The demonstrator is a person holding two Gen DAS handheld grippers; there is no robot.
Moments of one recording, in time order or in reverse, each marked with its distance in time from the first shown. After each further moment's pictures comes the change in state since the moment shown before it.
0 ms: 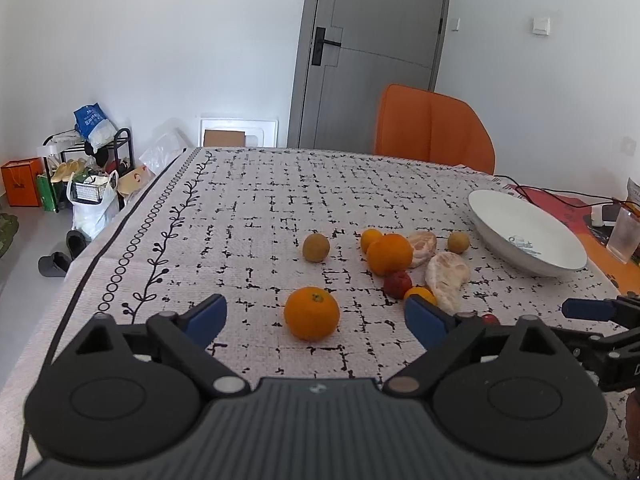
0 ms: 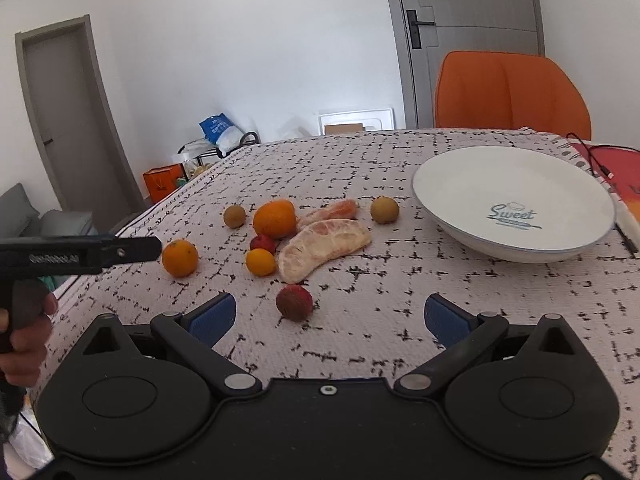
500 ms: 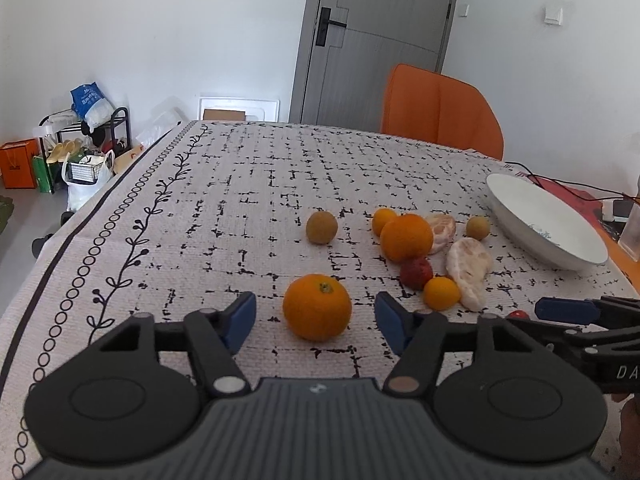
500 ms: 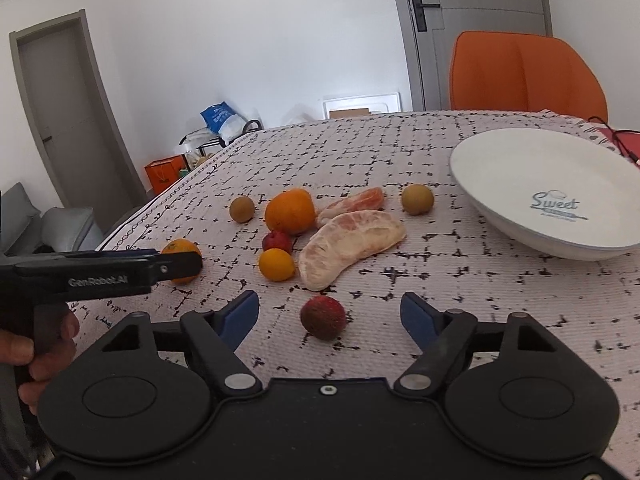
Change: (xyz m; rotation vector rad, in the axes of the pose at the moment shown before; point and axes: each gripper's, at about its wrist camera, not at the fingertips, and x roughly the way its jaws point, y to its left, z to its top) left arm 0.037 0.005 -0.006 -0.024 0.050 -0.004; right arm 0.039 0.017 0.005 0.016 0.044 0.012
